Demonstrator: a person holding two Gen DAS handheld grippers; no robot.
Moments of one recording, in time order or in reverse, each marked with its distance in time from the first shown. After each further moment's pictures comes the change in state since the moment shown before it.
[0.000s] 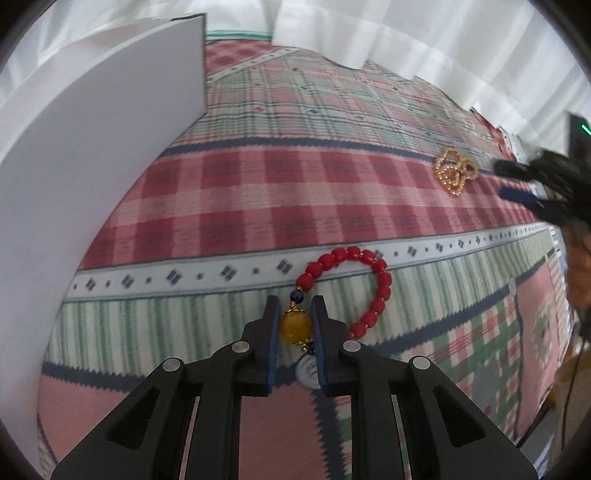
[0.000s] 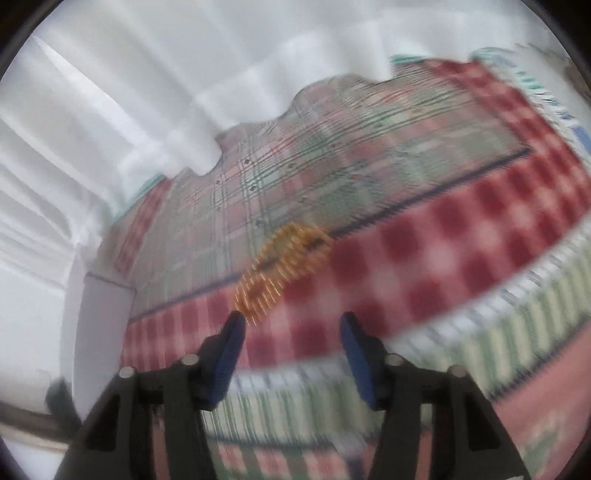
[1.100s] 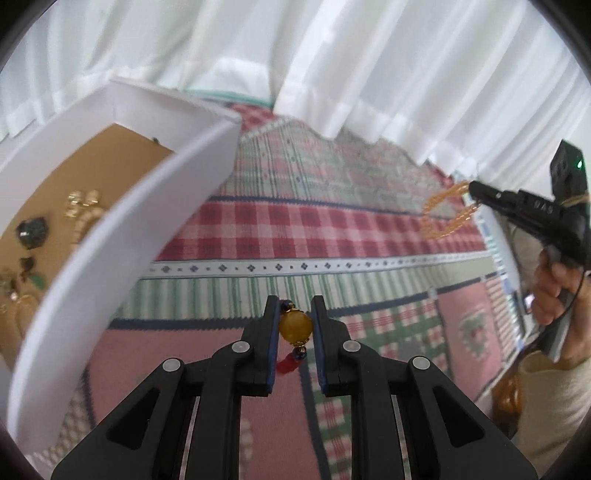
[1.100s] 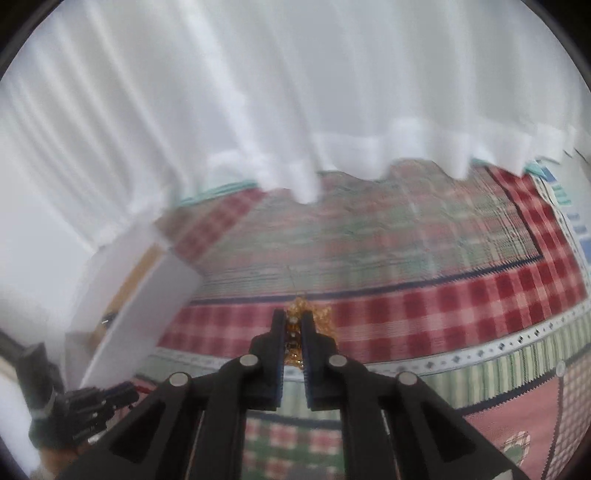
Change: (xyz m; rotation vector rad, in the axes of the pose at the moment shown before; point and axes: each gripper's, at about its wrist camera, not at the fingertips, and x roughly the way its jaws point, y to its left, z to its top) left arm -0.154 0.028 -0.025 -0.063 -0.159 -0.125; right arm -0.122 0.100 -0.046 -0.308 -0.179 0.105
